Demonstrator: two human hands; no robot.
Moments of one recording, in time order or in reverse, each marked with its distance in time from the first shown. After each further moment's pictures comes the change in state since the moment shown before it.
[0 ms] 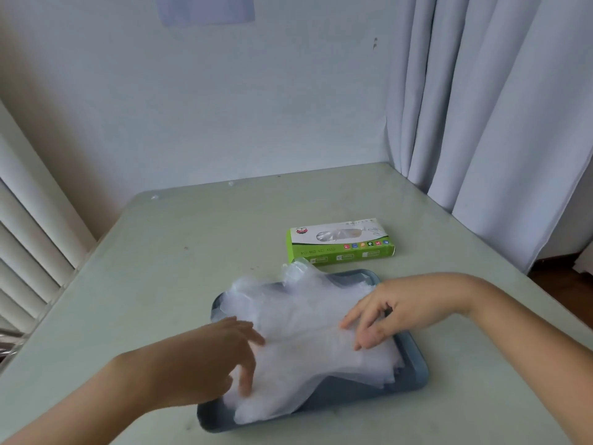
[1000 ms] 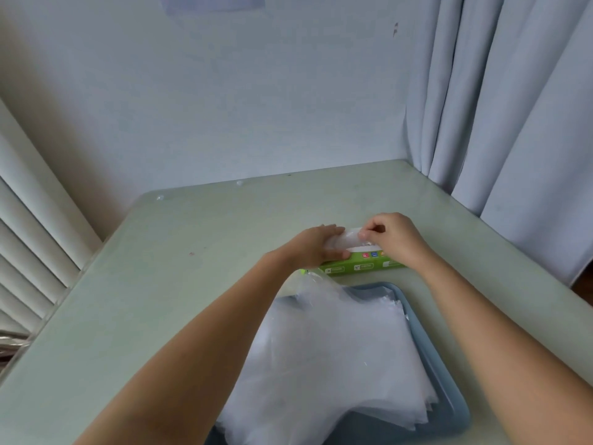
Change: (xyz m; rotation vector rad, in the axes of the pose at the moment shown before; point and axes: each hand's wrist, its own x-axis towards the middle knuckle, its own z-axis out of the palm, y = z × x) left_hand 0.209 -0.030 -0.064 -0.338 0.337 -0.080; right_hand 0.103 0.073 -0.067 0.153 1.137 0.126
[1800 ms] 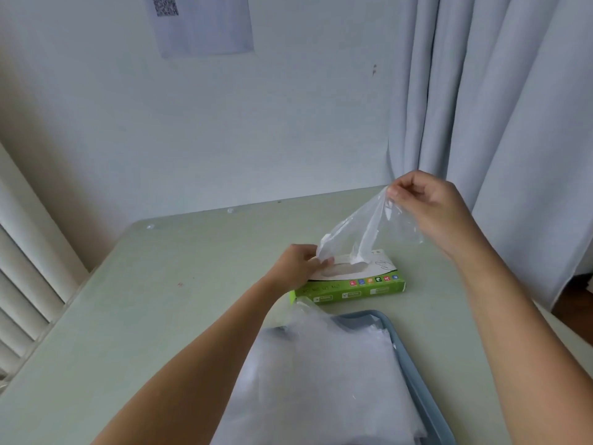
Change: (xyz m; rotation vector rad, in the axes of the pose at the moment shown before) left_hand 0.001 -0.001 -0.003 -0.486 0.217 -0.074; right_hand -0.017 -0.054 -0.100 0.430 0.273 -0.190
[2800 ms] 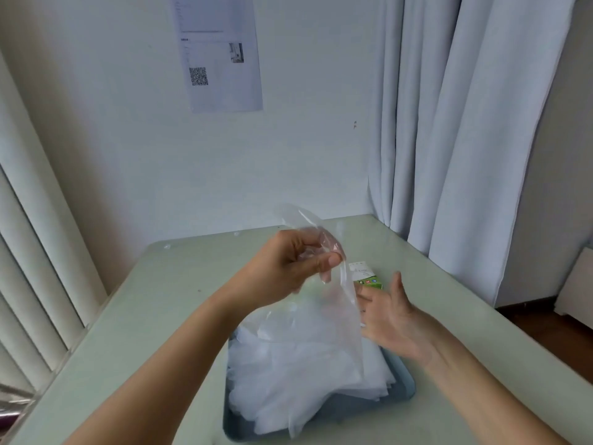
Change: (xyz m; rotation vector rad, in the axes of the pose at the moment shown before) left_hand -0.192 0.117 -0.063 -0.182 -0.068 0.568; right_hand -0.141 -0.035 0.027 0.877 -0.538 0.622
